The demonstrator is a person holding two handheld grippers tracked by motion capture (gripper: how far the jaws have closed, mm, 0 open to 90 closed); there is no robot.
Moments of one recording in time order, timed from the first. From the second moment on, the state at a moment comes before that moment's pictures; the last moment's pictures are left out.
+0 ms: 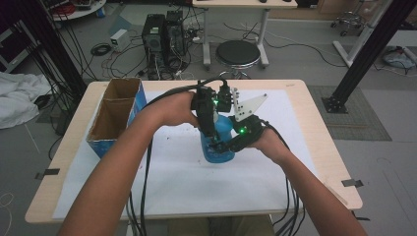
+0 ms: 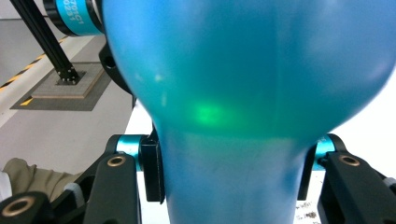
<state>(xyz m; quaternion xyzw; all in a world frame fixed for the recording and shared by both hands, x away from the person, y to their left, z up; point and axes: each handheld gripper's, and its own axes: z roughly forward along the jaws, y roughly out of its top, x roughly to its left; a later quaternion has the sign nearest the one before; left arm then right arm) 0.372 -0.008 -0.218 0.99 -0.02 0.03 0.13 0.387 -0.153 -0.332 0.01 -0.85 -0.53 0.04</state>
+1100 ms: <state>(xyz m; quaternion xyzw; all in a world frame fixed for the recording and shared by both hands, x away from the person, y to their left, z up) 0.377 0.024 -0.192 0.99 0.05 0.05 0.11 0.393 -0.227 -0.313 -0.08 -0.92 -0.38 -0.01</state>
